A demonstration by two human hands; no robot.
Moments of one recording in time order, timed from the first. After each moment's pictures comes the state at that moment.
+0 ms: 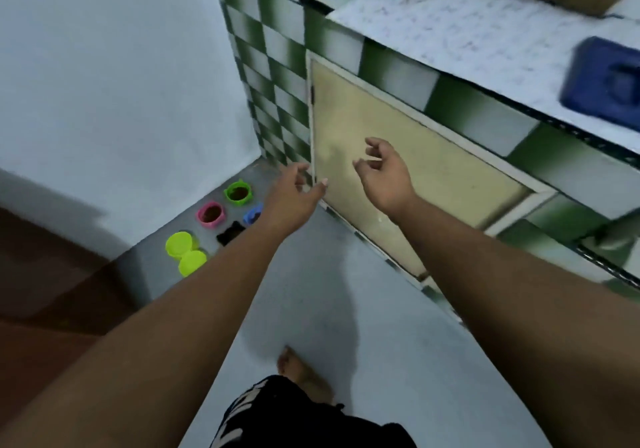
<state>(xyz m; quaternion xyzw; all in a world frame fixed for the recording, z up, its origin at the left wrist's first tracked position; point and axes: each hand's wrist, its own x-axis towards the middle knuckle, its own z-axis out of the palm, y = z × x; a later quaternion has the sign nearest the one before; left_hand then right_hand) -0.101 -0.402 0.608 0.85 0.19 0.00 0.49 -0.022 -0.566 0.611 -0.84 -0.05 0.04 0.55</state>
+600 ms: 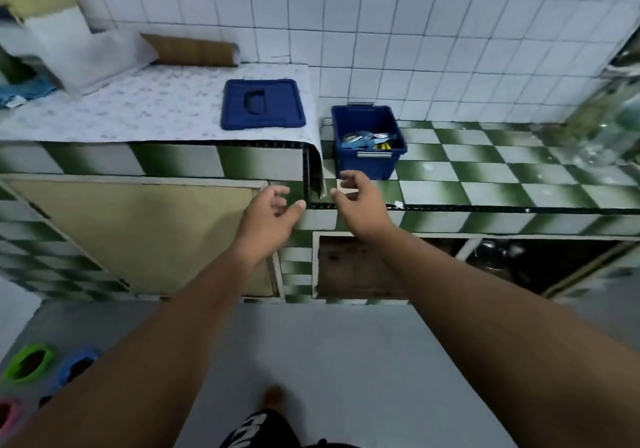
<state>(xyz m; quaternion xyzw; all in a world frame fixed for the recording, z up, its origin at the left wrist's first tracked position) -0.139 -0.753 0.670 0.84 -0.15 -0.11 0.52 -0.203 -0.930 0.673 -0.81 0.21 -0.17 0.53</state>
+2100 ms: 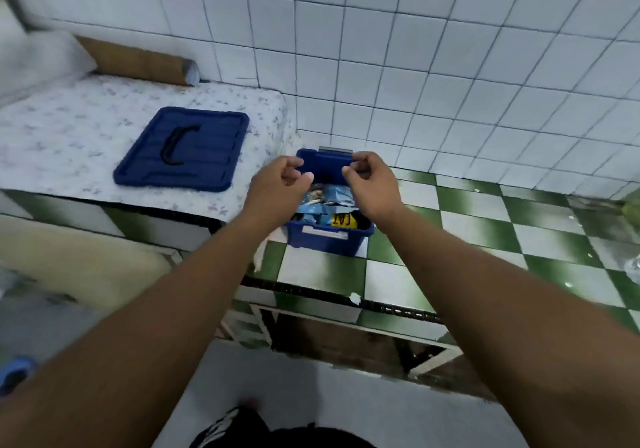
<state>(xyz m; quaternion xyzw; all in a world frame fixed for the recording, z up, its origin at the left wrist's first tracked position) 0.025 -1.042 0.702 0.85 -0.12 -0.03 0.52 -0.014 -1.222 0.696 -0.81 0.17 -0.16 0.54</state>
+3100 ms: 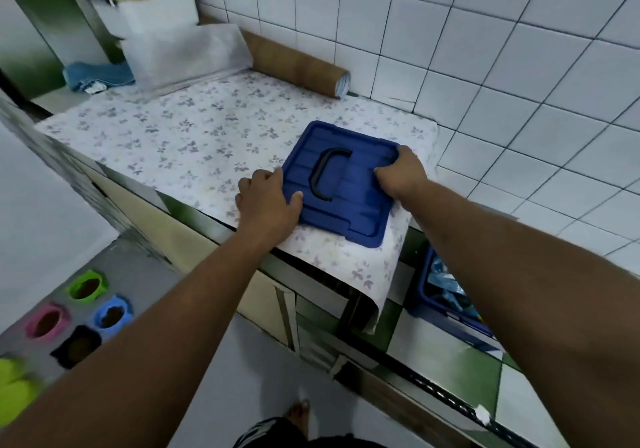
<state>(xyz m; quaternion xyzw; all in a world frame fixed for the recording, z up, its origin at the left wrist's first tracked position) 0.162 -0.828 0.688 0.97 0.06 0.01 0.24 0.231 -1.058 0.702 -0.89 0.12 0.02 0.44</state>
